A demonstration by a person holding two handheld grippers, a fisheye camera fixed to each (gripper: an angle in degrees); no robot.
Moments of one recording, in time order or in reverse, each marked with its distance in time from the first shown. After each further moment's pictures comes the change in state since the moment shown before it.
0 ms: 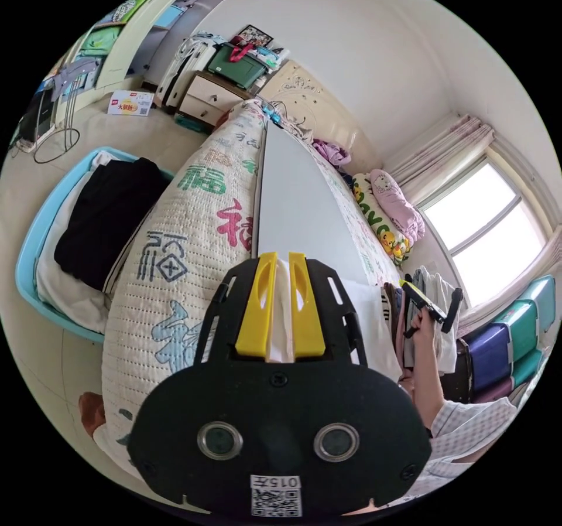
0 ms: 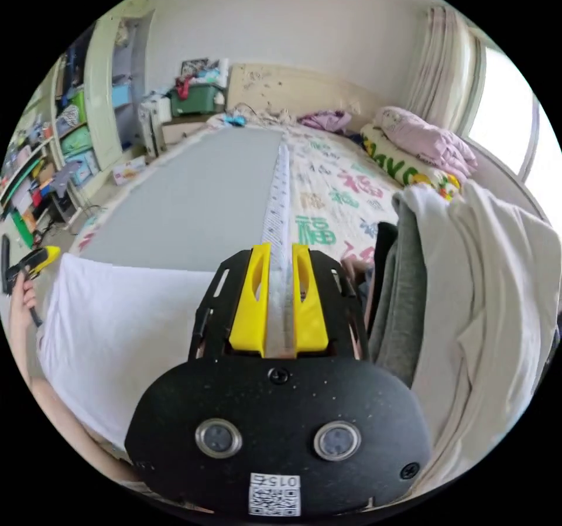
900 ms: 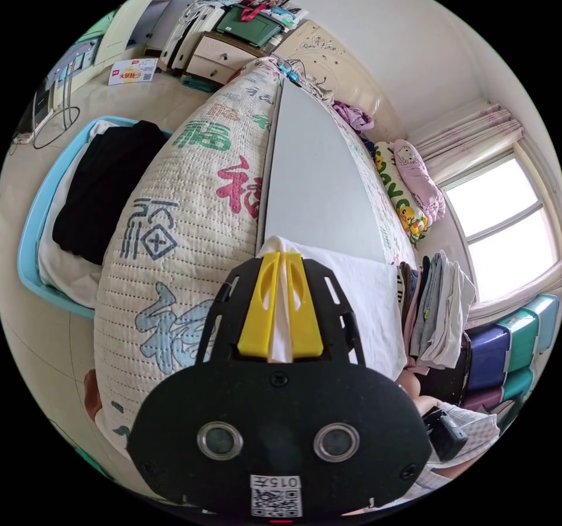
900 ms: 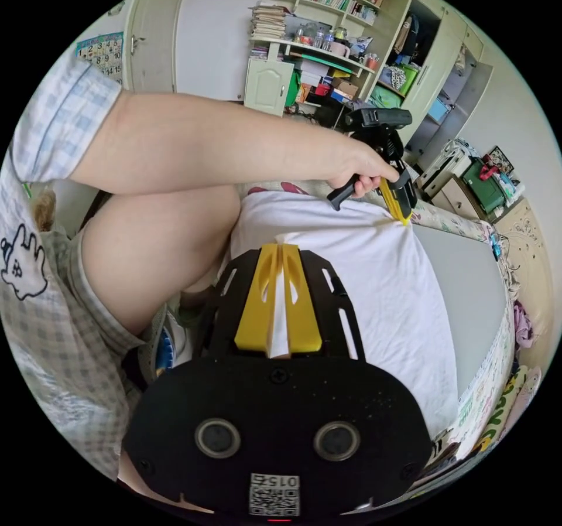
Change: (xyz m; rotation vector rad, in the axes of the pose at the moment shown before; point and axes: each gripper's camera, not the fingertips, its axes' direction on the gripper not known) left arm 0.002 -0.020 0.038 -0.161 -0.068 -0.024; right arm -0.282 0.236 -0.070 -0.077 -0.655 -0.985
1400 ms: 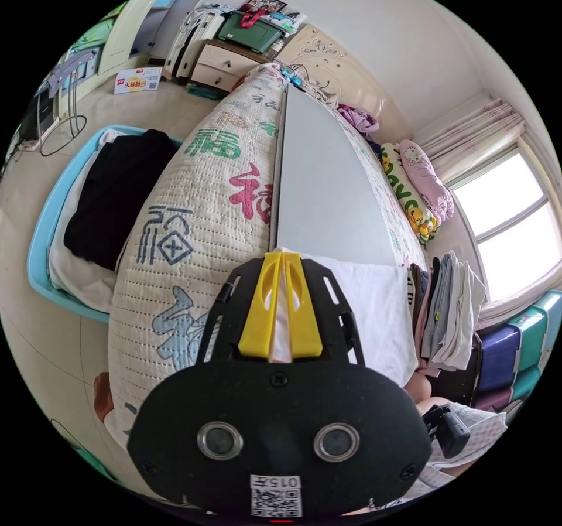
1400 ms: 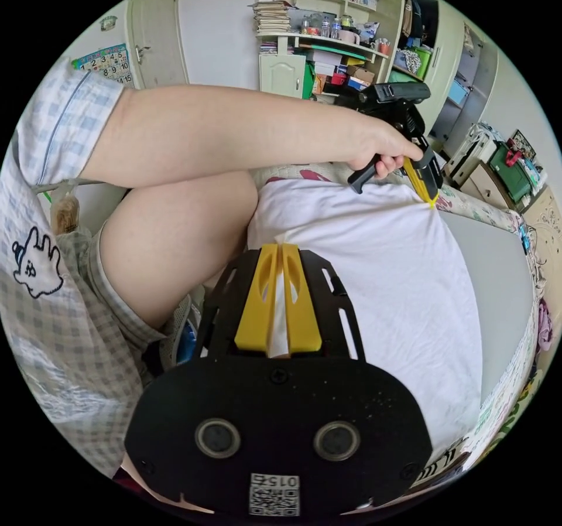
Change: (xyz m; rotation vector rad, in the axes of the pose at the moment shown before) left arm 0.011 0.007 0.000 0.032 -0.074 0.006; right arm -0.015 0.012 0.027 -0.065 -0.127 0.008
